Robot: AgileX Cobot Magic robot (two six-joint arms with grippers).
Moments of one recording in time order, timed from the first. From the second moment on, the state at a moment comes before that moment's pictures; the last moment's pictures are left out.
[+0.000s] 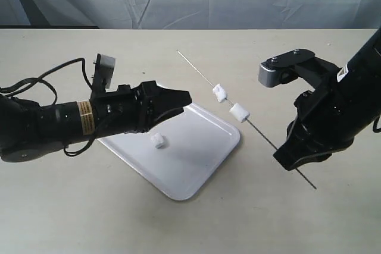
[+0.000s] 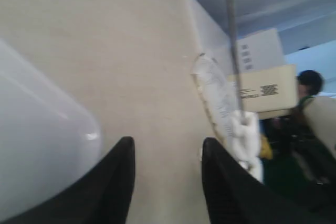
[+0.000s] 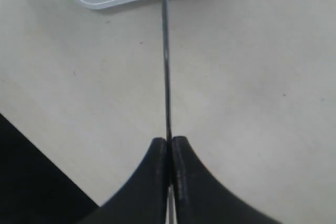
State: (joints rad) left arm -0.39 1.88 -0.62 0.83 -1.11 -1.46; right arm 0.41 1.40 -0.88 0.37 1.02 -0.50
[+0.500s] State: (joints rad) left arm -0.50 1.88 -0.66 0.77 -1.21 -1.56; right arm 0.41 1.40 -0.88 0.45 1.02 -0.50
